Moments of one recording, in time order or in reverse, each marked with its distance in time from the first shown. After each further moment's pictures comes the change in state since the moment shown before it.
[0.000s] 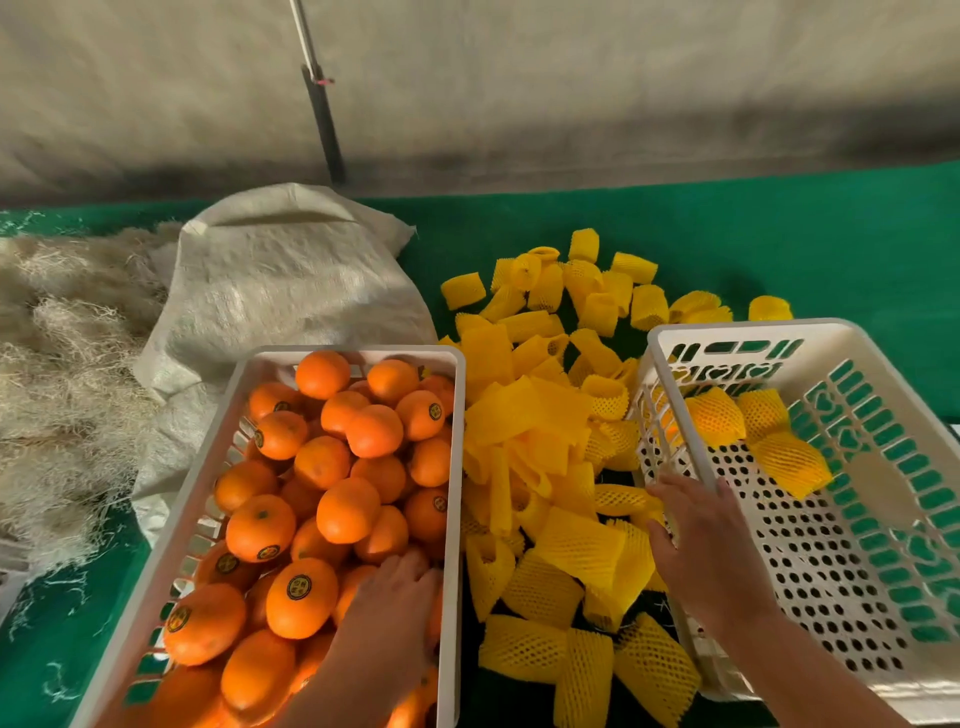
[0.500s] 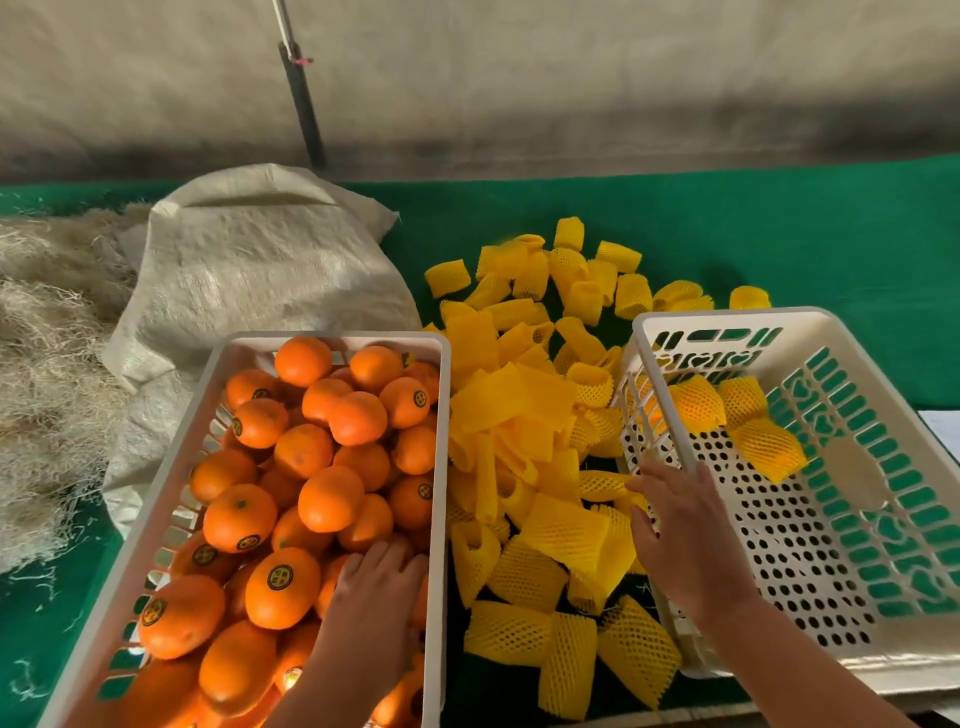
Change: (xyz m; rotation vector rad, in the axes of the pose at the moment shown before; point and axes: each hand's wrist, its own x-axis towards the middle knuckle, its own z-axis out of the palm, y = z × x) left_hand -0.007 -0.005 0.016 0.042 0.160 0.081; right_hand -0.005 0.001 0.006 0.034 0.055 -0.077
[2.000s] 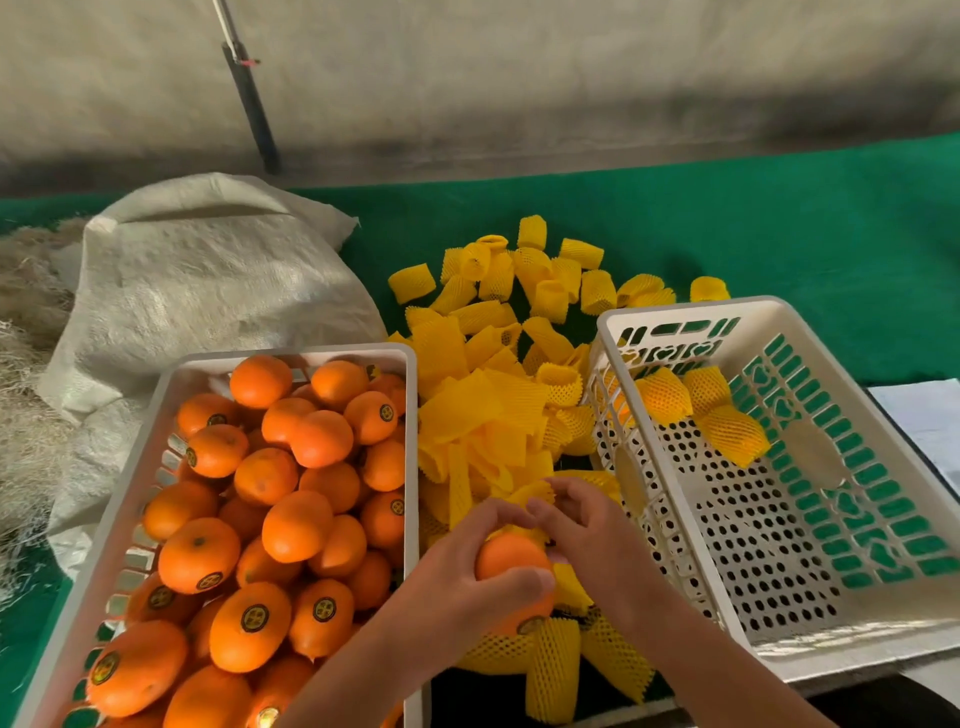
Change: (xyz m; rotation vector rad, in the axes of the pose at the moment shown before) left_hand 0.040 0.082 -0.114 -1.305 -0.352 -0.006; right_hand 0.007 -0.097 -0.034 1.047 -0.291 0.529
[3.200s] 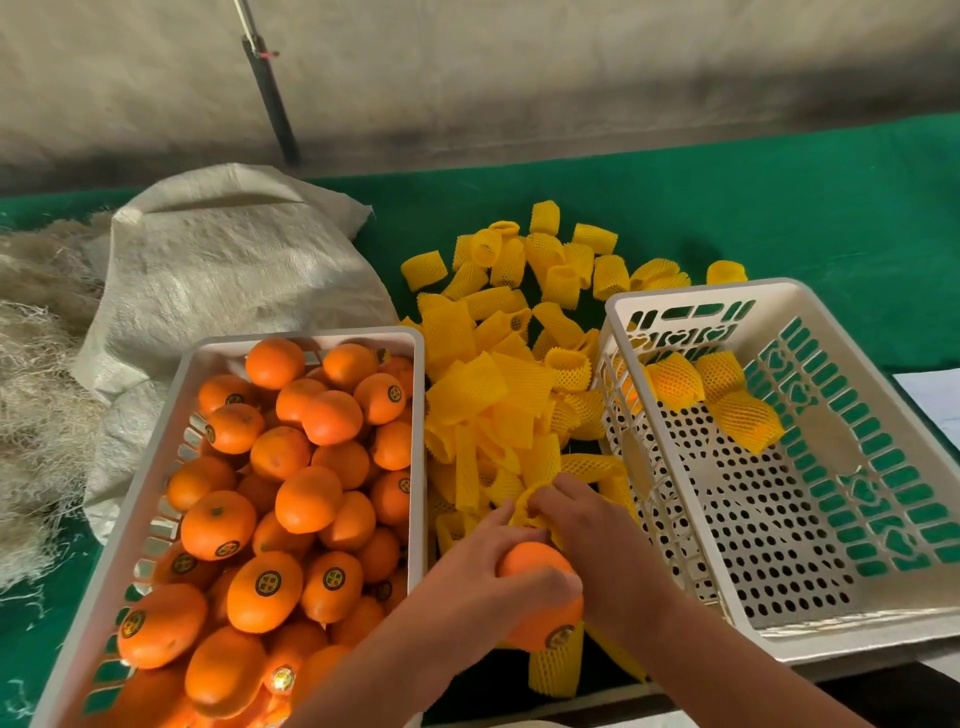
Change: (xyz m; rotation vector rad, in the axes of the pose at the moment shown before) left_hand -0.013 0.019 0.035 -0.042 0.034 -0.183; right_hand -0.017 0.003 -0.008 -0.946 -0.139 -0.464
